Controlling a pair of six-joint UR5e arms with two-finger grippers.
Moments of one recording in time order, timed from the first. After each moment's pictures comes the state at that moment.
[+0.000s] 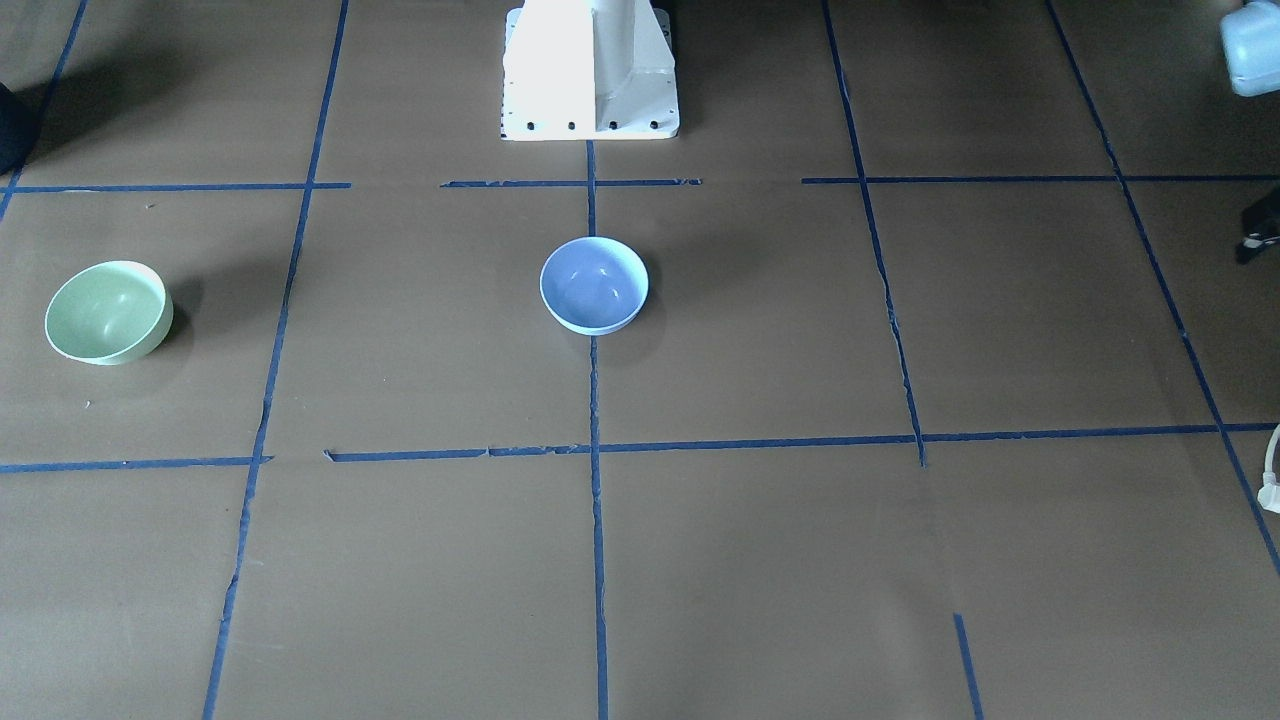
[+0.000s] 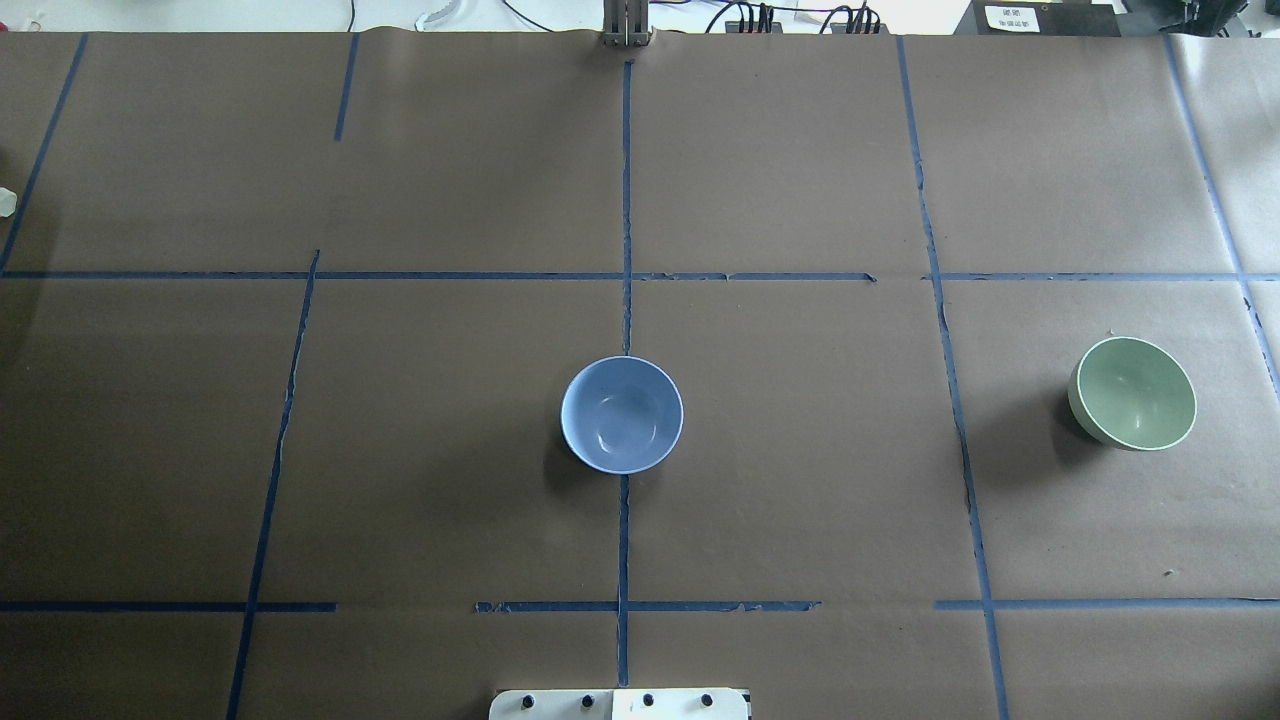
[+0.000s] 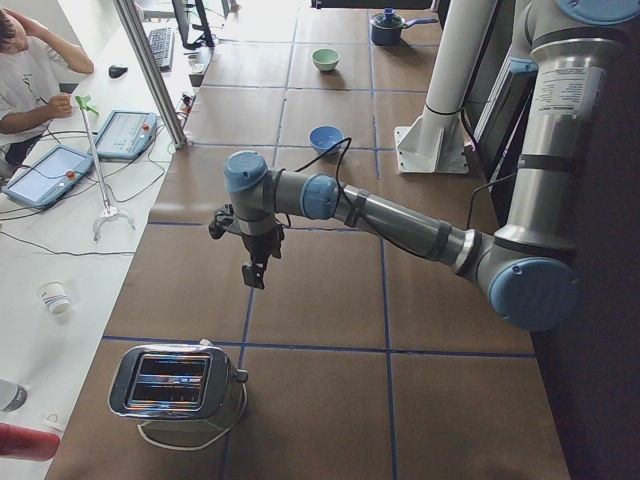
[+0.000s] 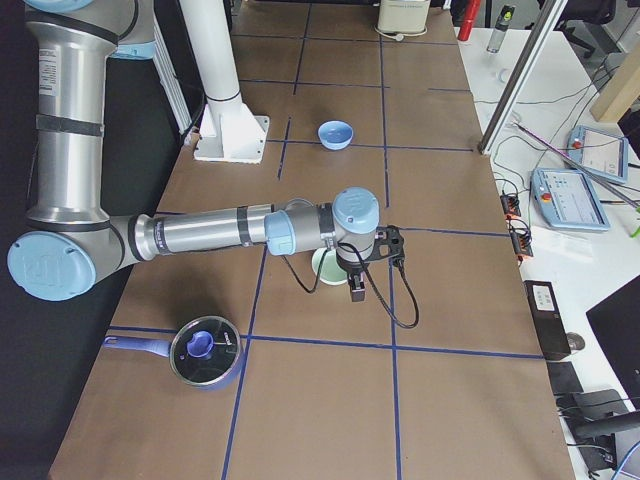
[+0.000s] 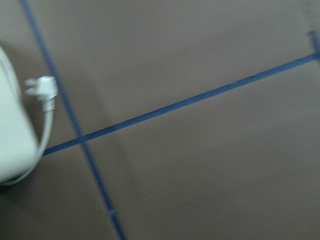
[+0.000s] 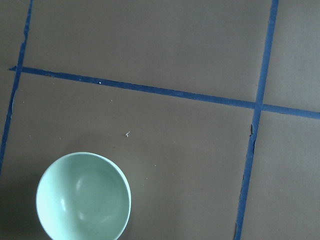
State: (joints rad) left arm -1.48 -1.63 -1.79 -1.35 -2.29 0.16; right arm 1.46 -1.67 1.84 -1.52 2.44 0.09
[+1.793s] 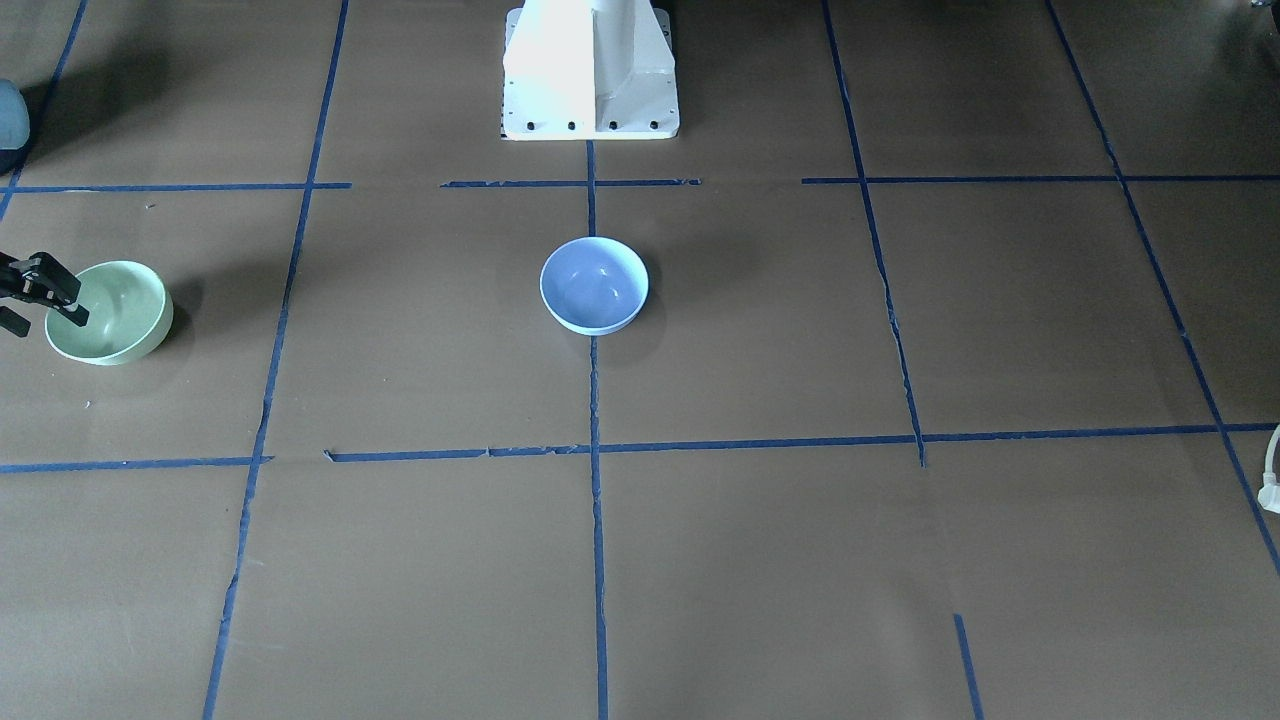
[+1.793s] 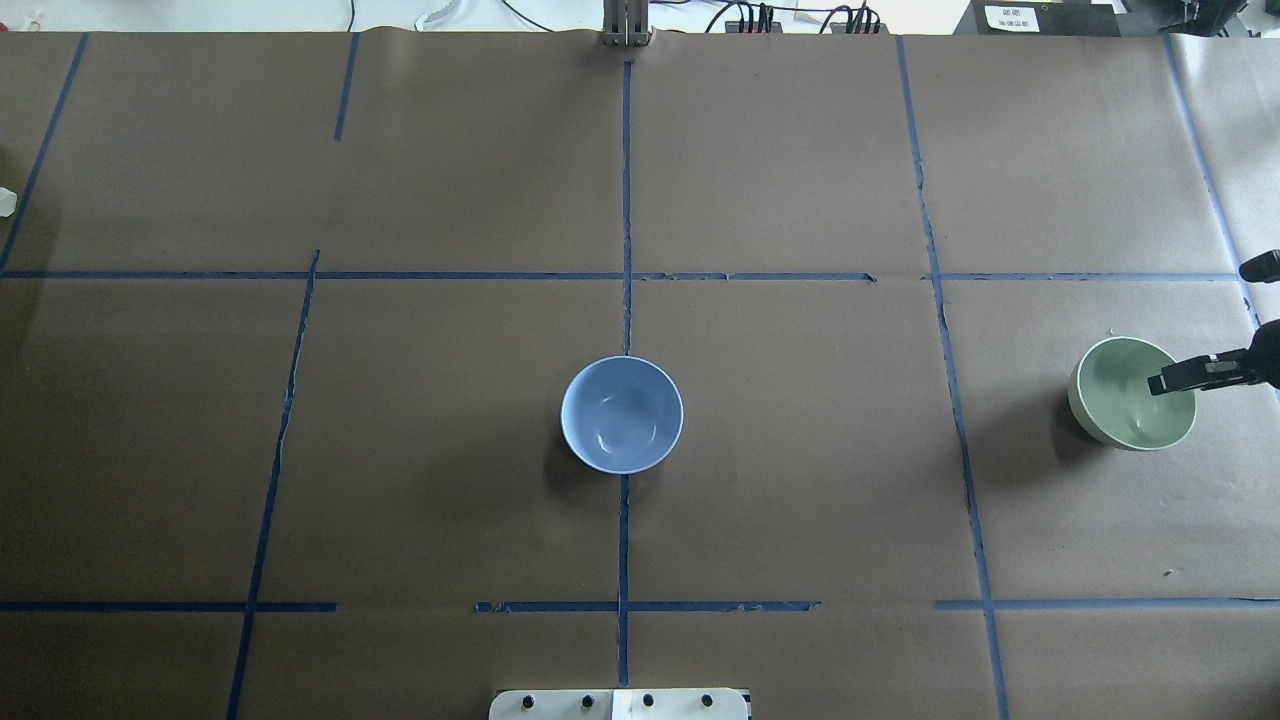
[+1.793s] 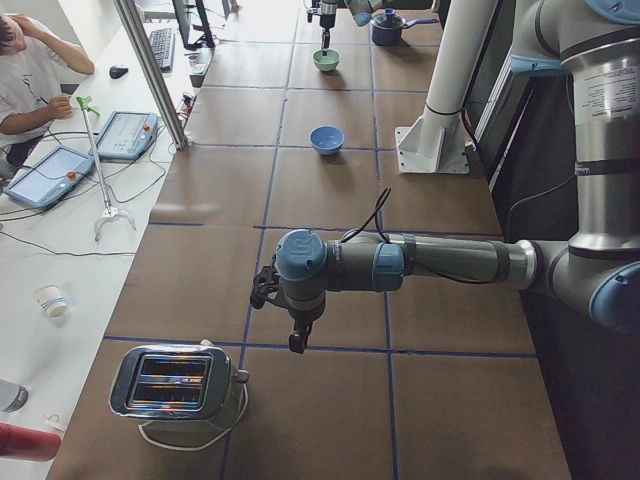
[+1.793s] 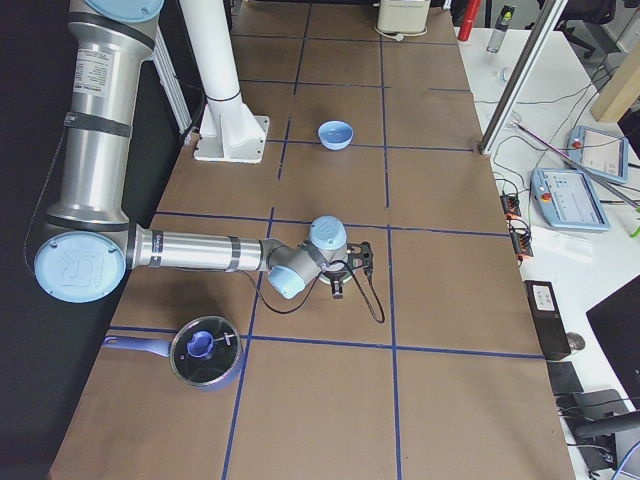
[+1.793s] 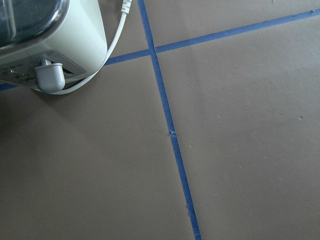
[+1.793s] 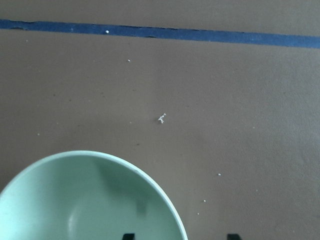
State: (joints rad) left arm -1.60 -1.41 -1.79 -1.50 -2.39 0.27; right arm 1.05 -1.74 1.59 -0.75 2.24 0.70
